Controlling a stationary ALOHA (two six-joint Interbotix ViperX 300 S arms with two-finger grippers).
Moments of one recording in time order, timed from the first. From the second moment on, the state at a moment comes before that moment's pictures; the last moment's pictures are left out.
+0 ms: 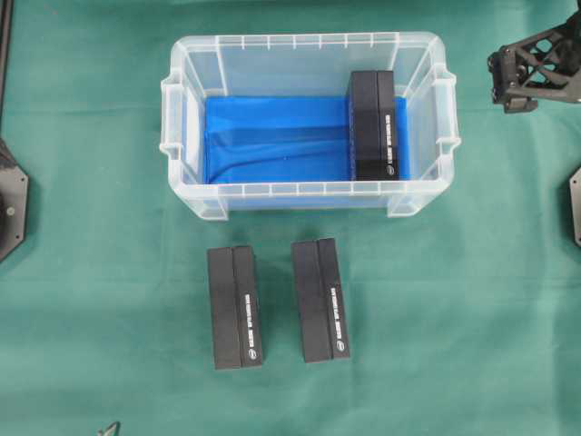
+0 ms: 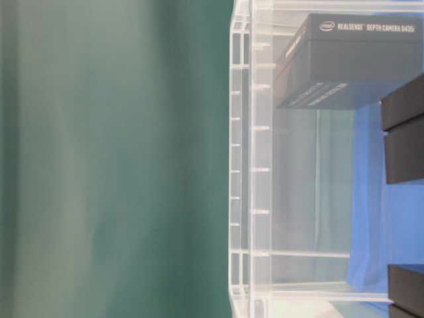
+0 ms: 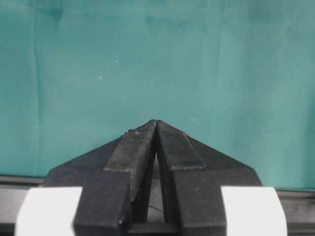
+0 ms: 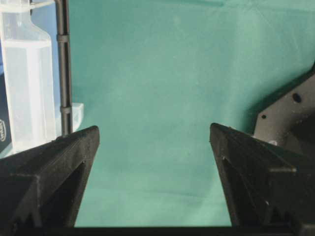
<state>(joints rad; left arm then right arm) -0.06 -0.73 0.43 0.03 1.46 -0.15 -0.27 -0.48 0.49 -0.16 1.41 1.39</state>
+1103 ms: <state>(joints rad) -0.06 -0.73 0.43 0.03 1.46 -0.14 -0.19 -0.02 0.07 -0.12 1.30 1.40</state>
